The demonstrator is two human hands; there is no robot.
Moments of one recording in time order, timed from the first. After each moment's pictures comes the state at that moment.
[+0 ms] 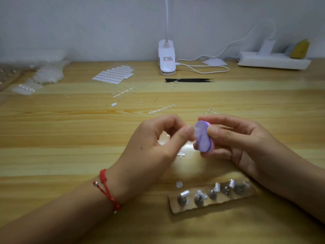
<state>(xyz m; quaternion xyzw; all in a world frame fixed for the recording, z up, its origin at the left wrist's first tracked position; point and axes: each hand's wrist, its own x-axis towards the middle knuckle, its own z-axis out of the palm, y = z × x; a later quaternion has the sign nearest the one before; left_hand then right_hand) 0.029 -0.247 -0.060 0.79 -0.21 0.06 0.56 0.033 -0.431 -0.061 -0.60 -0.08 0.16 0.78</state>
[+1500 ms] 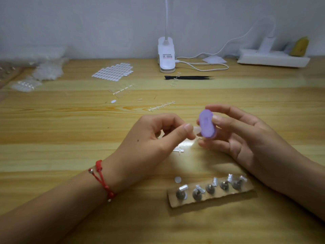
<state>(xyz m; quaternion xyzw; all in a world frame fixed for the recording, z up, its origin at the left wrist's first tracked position) 0.033 -0.240 -0.062 0.78 -0.22 0.00 0.58 0.039 -0.433 -0.067 -0.56 -0.06 0.14 0.81</state>
